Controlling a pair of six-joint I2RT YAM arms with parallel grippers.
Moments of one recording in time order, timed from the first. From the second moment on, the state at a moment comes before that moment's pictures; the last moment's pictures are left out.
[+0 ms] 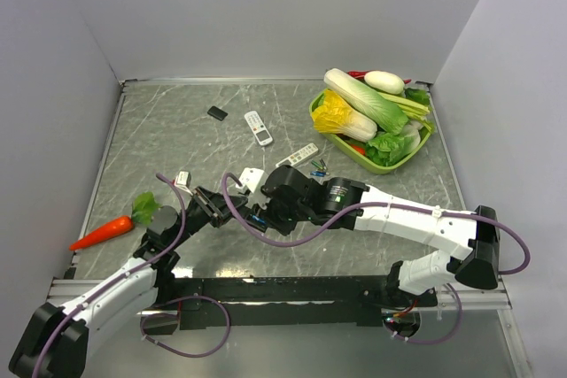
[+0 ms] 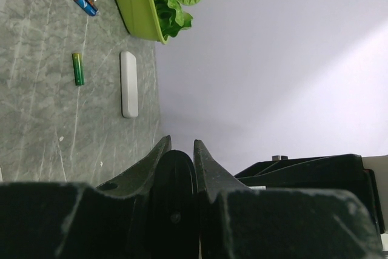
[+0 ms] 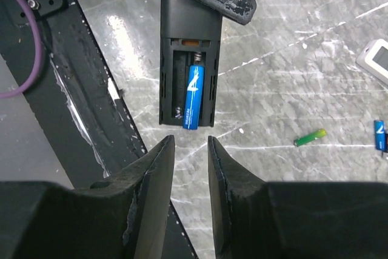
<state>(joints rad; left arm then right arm) -0.48 0.69 0.04 0.67 0.32 -1.46 1.20 1.37 1.27 -0.73 0.04 0.00</state>
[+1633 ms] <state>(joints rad) -0.48 0.66 0.04 0.66 0.33 -1.49 1.19 1.39 1.27 -0.67 0.04 0.01</state>
